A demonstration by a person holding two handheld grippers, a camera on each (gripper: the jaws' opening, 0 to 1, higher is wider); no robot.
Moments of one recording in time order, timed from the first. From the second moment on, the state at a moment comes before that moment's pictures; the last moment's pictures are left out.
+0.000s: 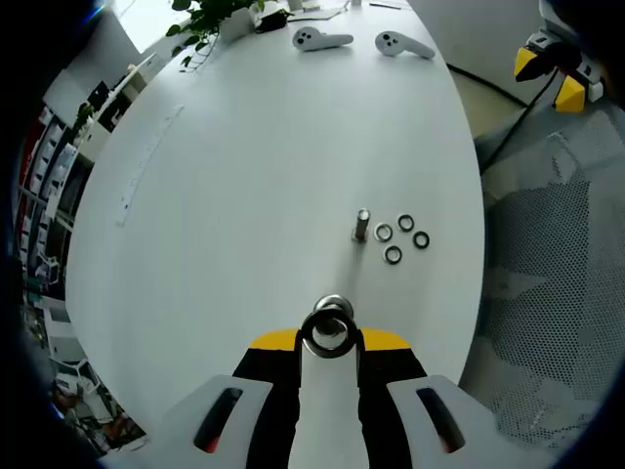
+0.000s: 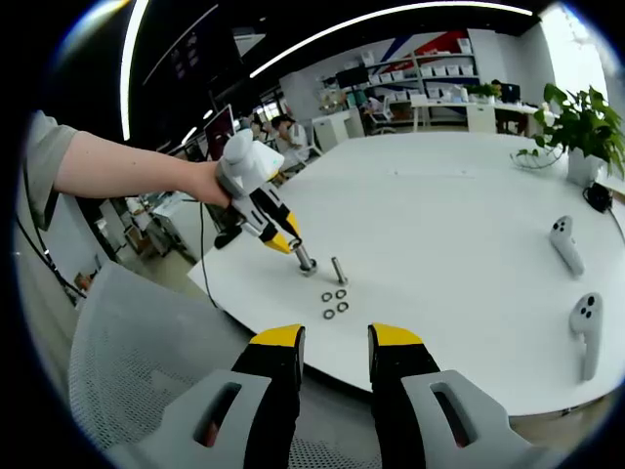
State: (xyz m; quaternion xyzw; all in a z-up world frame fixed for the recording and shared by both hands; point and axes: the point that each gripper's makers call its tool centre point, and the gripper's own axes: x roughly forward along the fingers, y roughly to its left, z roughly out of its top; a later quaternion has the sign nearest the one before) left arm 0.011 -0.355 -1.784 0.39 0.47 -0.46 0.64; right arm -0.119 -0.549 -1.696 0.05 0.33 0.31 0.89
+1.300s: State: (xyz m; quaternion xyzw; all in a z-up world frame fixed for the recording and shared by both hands) left arm 0.011 -0.361 -1.834 0.39 0.49 -0.47 0.63; right arm -0.117 -0.553 -1.698 0.05 0.34 0.29 0.89
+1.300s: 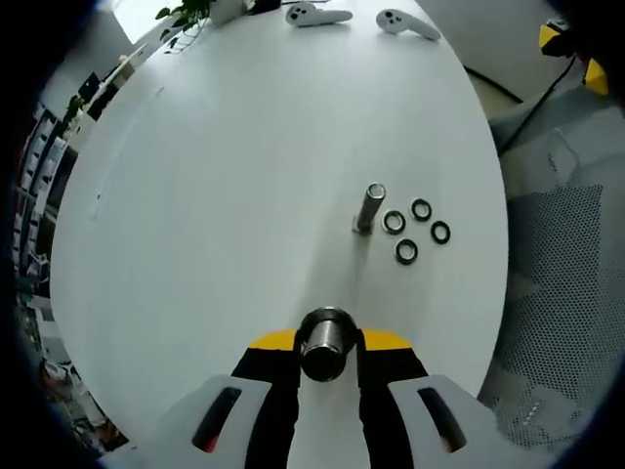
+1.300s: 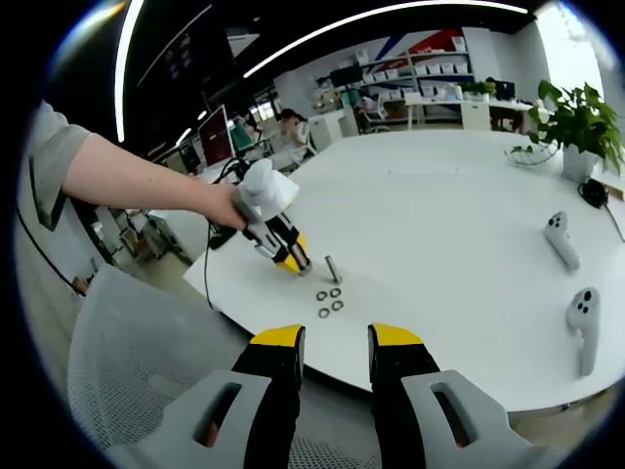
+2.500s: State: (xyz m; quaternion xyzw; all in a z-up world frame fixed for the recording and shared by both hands) left arm -0.053 -0.337 -1.726 0.21 0.41 -0.32 0.83; right arm -0.114 -0.548 -1.681 0.07 0.29 0.31 0.90
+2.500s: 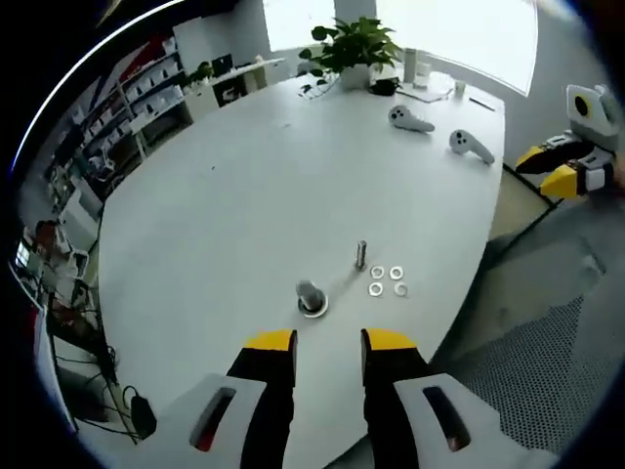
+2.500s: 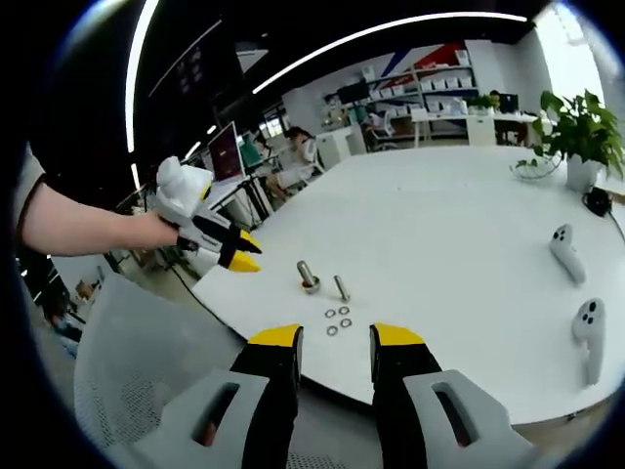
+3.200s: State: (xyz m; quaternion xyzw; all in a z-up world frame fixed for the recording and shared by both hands) left arm -0.111 -0.309 -1.682 0.11 0.37 -0.27 0.88; right arm -0.116 -0.541 -1.679 0.06 0.29 0.33 0.90
